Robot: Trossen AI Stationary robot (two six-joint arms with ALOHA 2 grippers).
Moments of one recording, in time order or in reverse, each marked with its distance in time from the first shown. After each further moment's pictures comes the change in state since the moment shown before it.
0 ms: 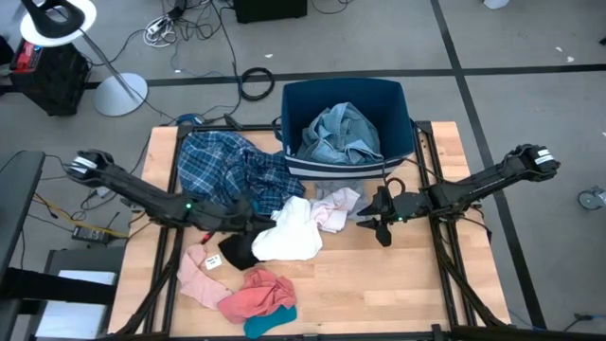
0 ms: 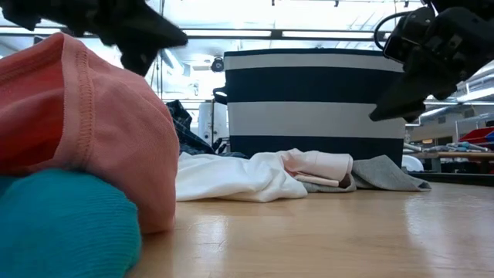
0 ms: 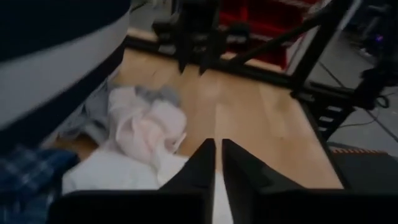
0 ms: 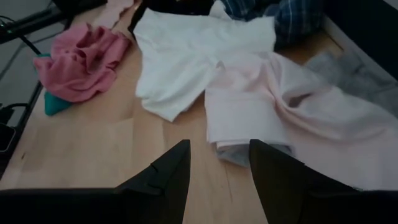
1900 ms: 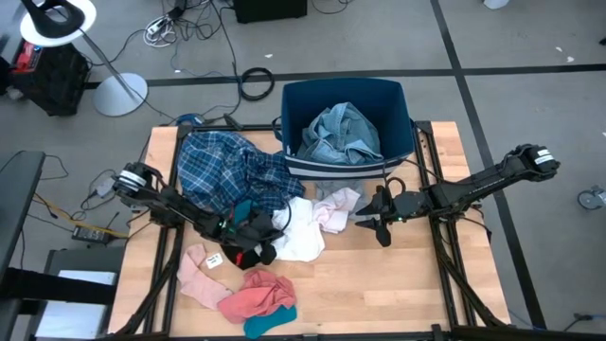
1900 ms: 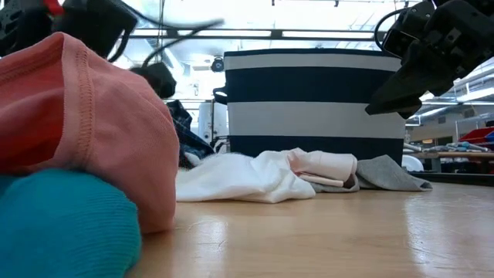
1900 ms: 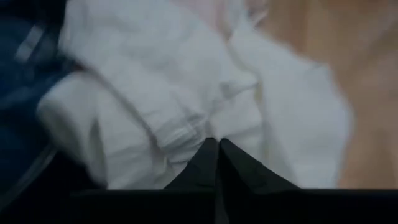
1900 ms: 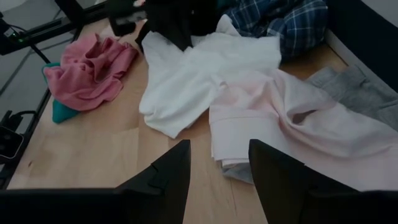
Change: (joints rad) left arm 0.000 0.547 0.000 0.197 -0.093 -0.248; right arm 0.000 0.000 0.000 0.040 0.001 -0.014
